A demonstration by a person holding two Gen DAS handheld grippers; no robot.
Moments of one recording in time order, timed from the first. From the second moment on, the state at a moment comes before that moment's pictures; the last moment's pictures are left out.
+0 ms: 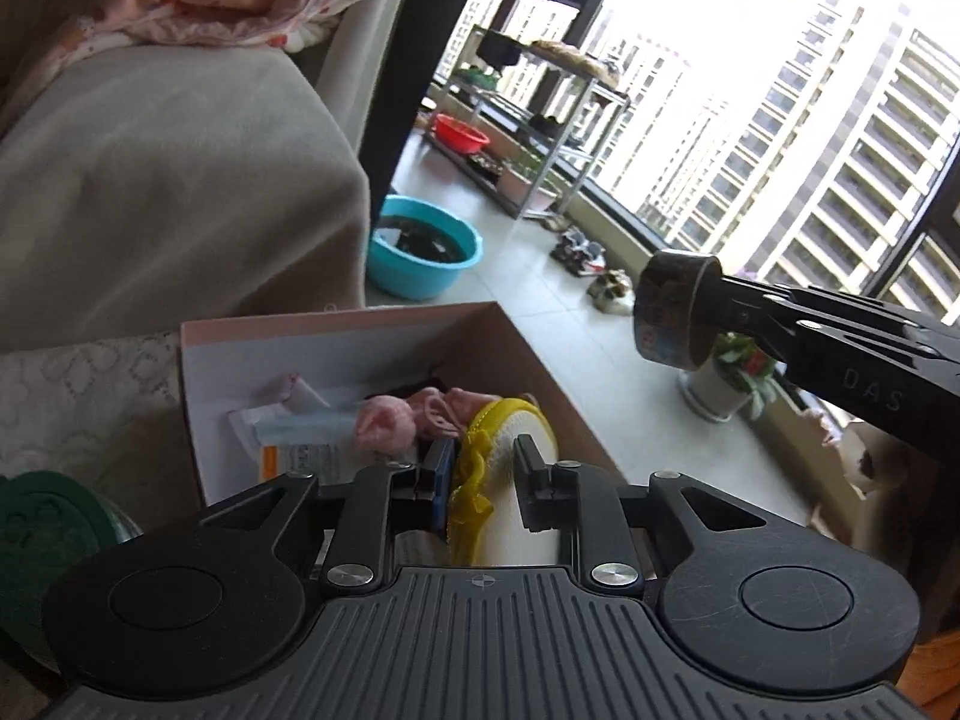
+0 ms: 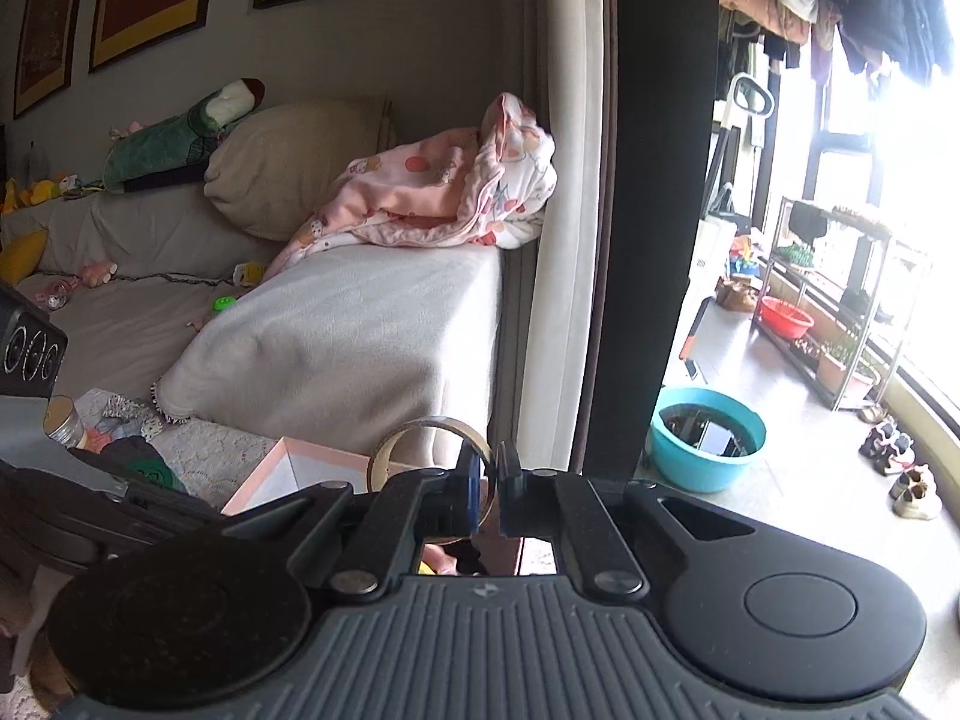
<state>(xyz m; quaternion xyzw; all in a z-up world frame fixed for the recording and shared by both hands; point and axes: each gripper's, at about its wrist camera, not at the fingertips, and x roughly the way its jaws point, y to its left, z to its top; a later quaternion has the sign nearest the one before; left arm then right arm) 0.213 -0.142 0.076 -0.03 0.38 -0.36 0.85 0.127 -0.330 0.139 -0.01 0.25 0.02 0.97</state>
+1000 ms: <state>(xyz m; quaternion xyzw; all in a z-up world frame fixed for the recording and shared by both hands) 0.148 -0.015 0.119 -0.07 0.29 -0.30 0.91 0.134 -0.260 0.133 0.01 0.38 0.06 0.92</state>
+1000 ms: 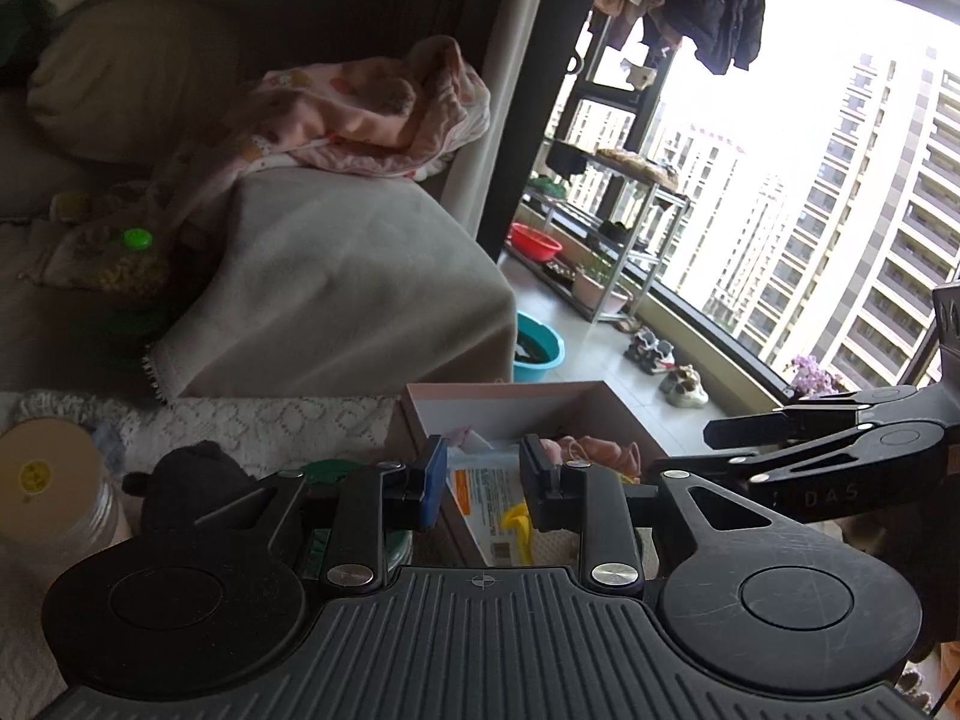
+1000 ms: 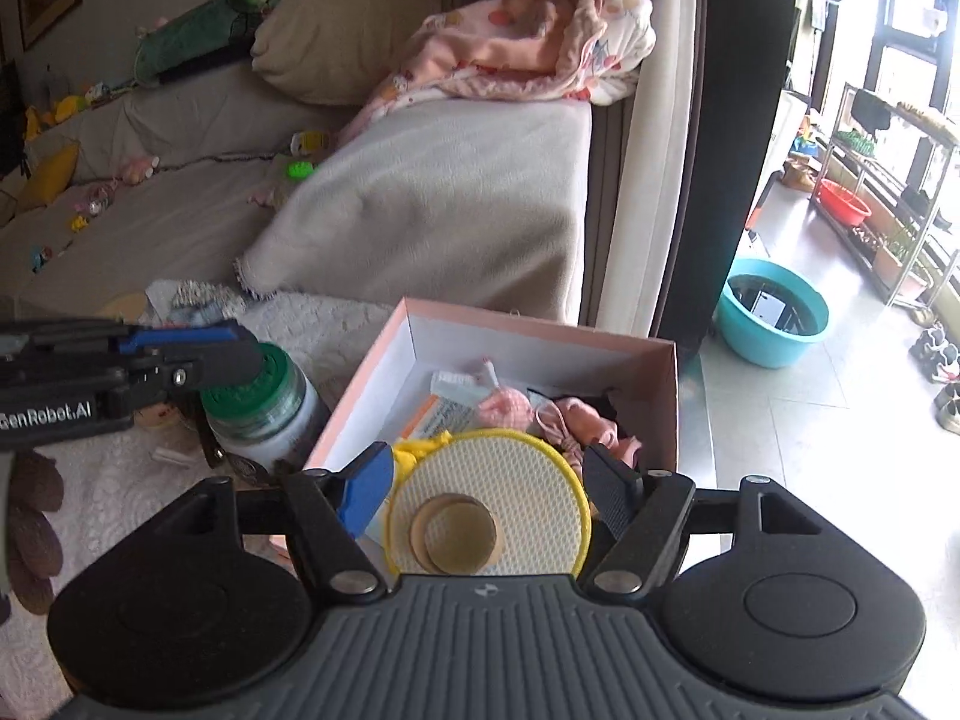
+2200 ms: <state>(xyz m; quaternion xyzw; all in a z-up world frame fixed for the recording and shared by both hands) 0.321 0.177 0.055 -0.17 0.45 -0.23 0.85 0.205 -0.118 0.179 0.00 0.36 0.18 0.92</state>
